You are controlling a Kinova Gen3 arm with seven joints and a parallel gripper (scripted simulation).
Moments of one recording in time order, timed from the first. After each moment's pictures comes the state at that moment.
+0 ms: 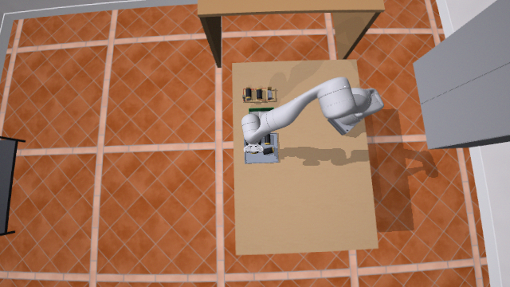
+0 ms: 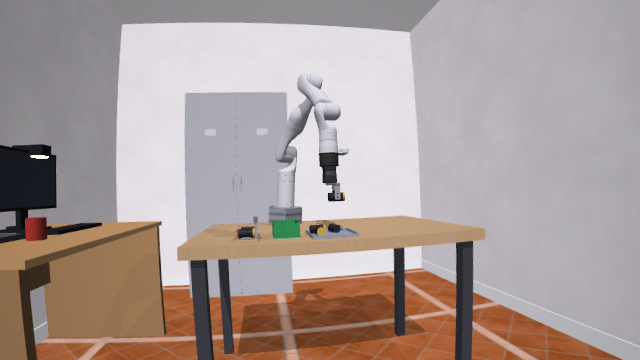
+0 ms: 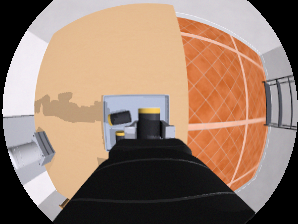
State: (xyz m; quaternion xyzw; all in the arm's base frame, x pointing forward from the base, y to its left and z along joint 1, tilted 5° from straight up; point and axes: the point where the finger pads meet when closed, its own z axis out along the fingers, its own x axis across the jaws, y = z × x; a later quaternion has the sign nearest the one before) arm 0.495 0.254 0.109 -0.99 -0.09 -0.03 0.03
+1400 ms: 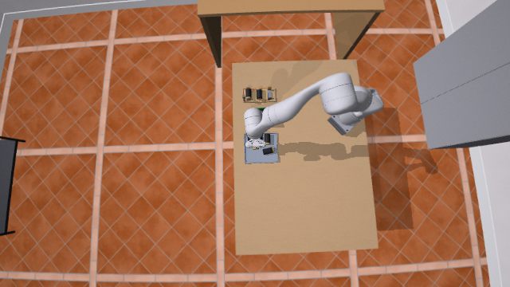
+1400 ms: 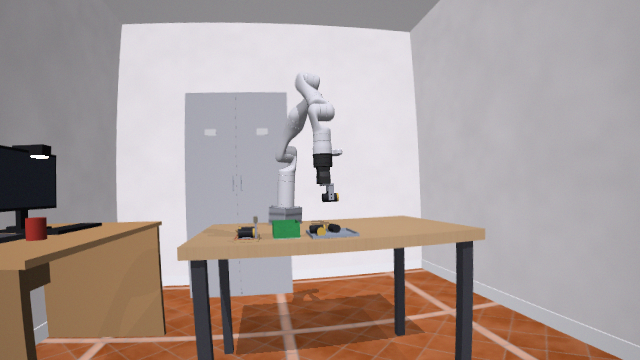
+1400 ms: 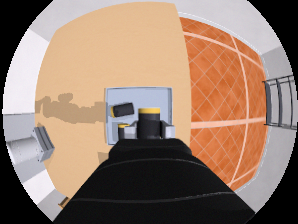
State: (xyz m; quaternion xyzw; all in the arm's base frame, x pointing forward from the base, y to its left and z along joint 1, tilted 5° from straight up) arm 0.491 0.231 0.105 -0.99 -0.10 -0.03 0.03
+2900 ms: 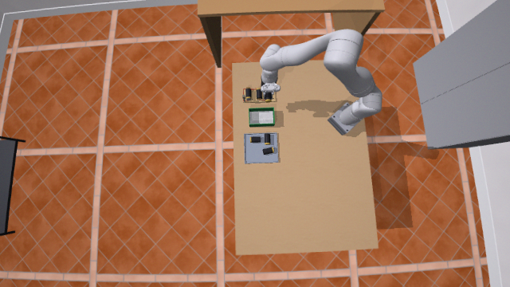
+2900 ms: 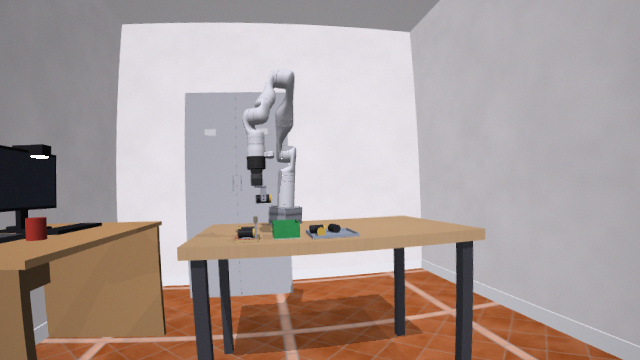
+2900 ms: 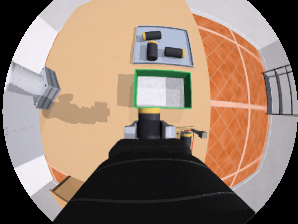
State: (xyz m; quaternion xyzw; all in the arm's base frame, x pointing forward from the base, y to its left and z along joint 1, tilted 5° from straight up) arm 0.463 -0.039 0.087 -0.99 -0.10 -0.03 0.03
